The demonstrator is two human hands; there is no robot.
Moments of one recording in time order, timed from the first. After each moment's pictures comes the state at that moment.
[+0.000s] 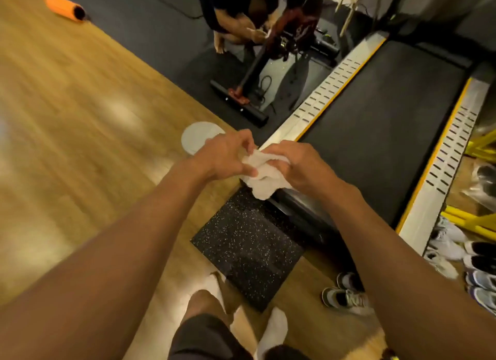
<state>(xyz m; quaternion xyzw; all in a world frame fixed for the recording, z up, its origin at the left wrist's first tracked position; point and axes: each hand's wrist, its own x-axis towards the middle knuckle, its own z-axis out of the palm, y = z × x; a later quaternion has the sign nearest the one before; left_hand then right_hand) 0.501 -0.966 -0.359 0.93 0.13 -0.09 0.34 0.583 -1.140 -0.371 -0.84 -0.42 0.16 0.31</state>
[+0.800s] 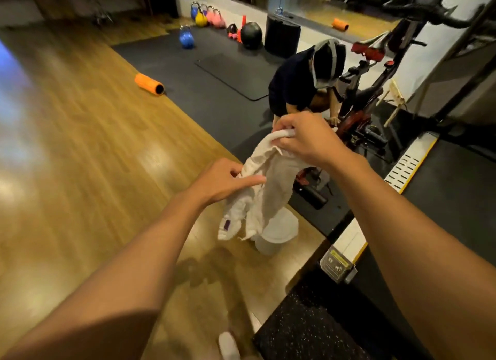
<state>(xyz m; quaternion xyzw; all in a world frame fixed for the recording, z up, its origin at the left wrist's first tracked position) 0.433 -0.549 -0.267 0.85 0.21 0.05 0.49 0.587 -0.678 -0.197 -0.85 -0.49 0.03 0.21</state>
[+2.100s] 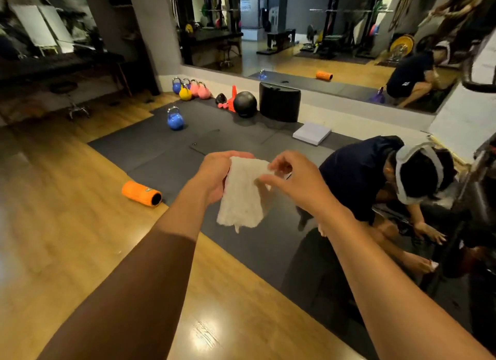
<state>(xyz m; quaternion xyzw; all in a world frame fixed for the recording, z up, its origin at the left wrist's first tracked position) 0.972 0.240 -0.179 0.61 0.25 0.11 0.74 1.031 0.067 -0.185 -0.85 -0.34 0.05 0.41</state>
